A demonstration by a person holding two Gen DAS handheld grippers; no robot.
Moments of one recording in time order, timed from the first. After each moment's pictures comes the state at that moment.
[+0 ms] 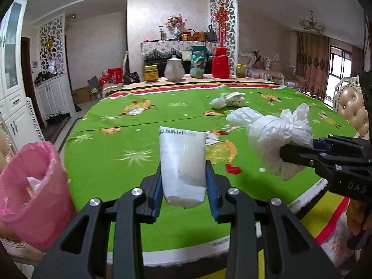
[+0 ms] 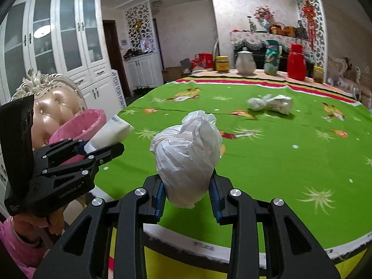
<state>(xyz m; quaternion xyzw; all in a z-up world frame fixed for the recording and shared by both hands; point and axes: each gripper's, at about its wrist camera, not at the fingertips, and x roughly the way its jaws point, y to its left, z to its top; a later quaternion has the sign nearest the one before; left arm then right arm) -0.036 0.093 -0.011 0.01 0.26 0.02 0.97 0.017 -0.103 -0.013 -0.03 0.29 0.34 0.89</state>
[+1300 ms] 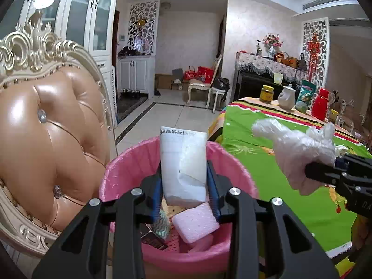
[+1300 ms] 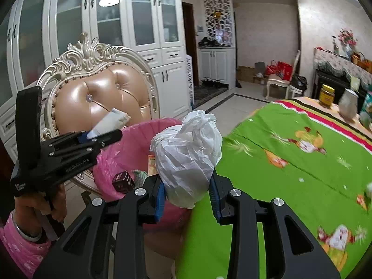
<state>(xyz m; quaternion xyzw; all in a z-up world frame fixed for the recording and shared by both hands) -0.115 0.374 0.023 -0.11 0.23 0.27 0.93 0.021 0.182 0.029 -0.12 0.26 0.53 0.80</state>
